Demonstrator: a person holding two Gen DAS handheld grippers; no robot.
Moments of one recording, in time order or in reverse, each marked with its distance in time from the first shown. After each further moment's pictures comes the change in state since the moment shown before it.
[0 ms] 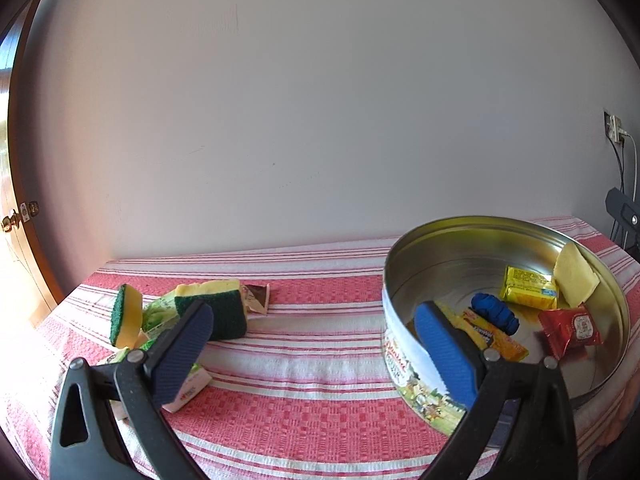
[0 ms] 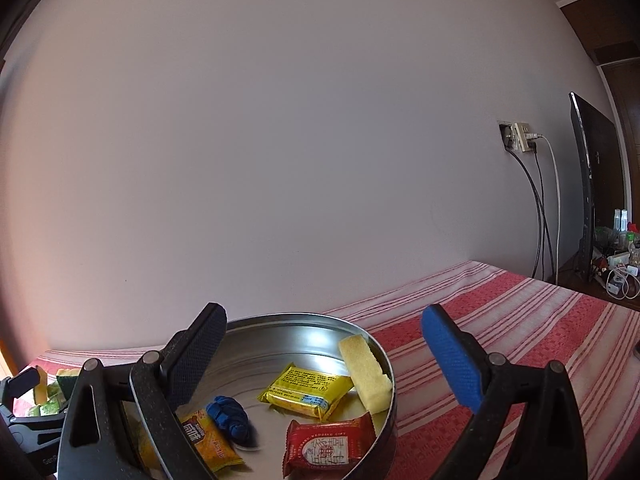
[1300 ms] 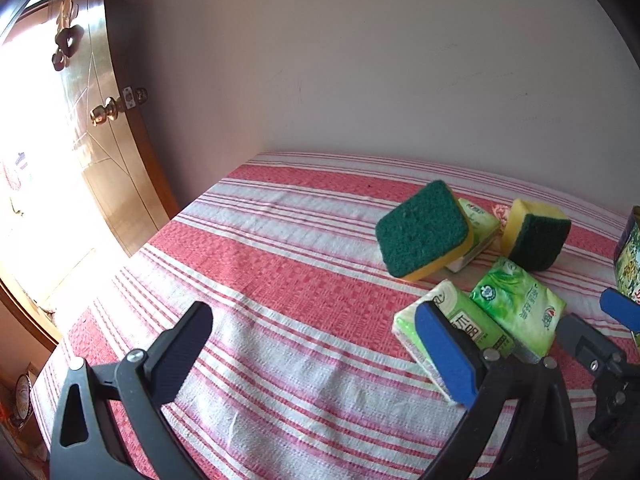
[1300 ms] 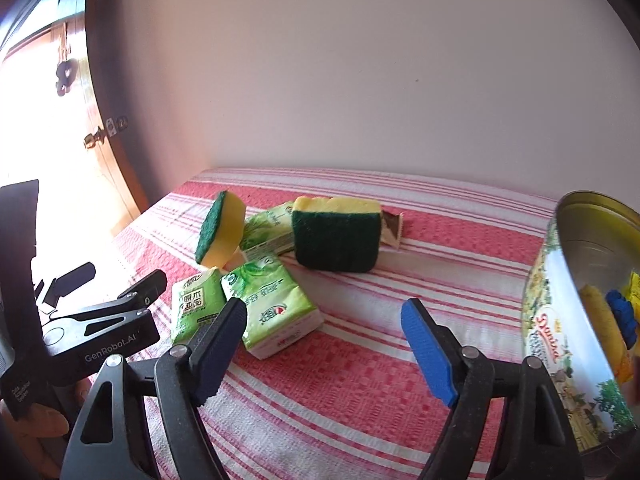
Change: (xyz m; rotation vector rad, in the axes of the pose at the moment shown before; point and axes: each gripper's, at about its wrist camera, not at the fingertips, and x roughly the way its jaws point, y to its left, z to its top) left arm 0.031 0.237 -0.049 -0.191 0.301 0.334; right arm 0.020 0.277 -0.111 -0.366 0.645 0.598
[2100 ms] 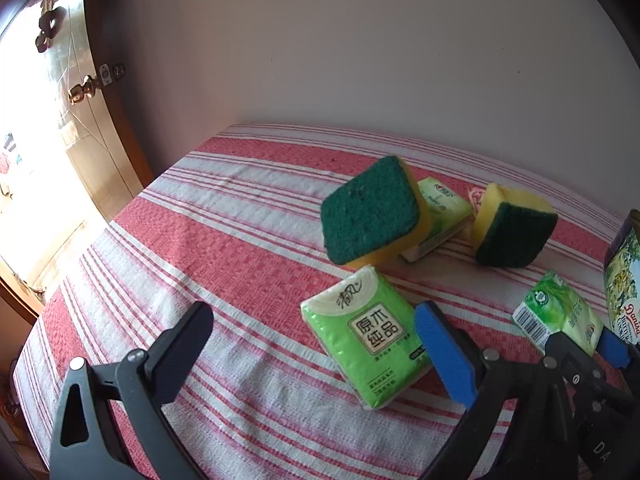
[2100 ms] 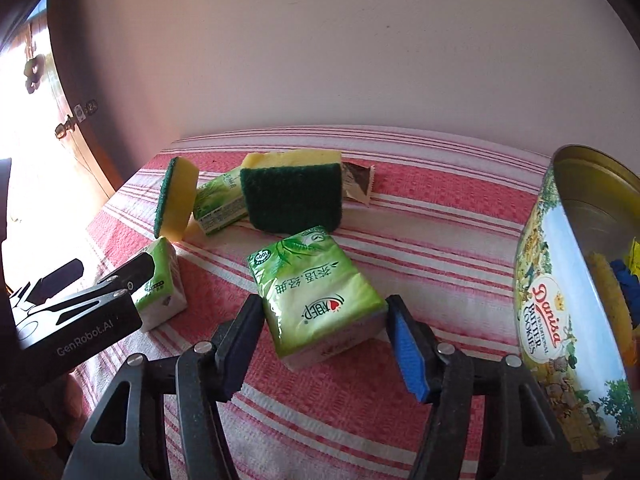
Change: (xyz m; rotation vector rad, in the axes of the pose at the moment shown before) left arm 0.015 -0.043 0.002 -0.025 0.114 -0.036; right arm 0.003 -0.049 -0.010 0.114 0.097 -0.080
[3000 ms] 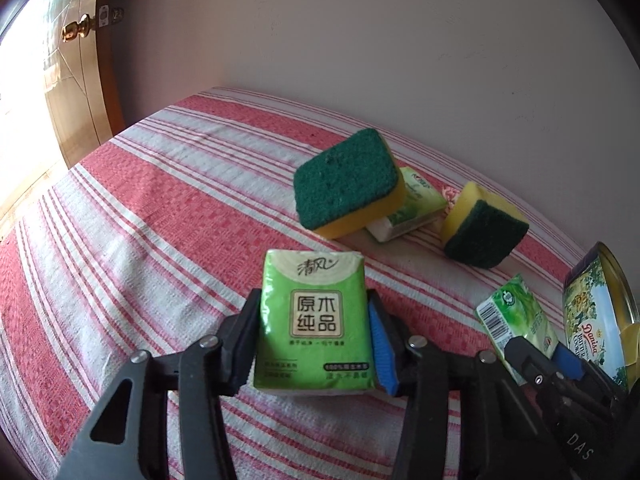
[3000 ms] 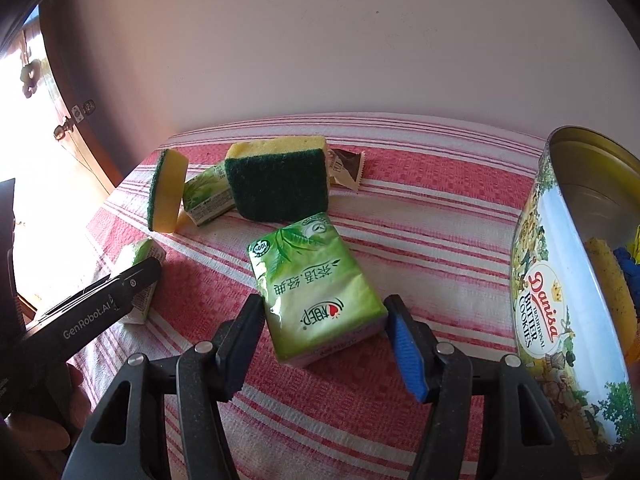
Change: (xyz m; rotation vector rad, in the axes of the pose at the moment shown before) left arm -0.002 0.010 -0.019 -0.154 0.049 -0.175; right arm 0.009 0.000 0.002 0.012 0.029 0.043
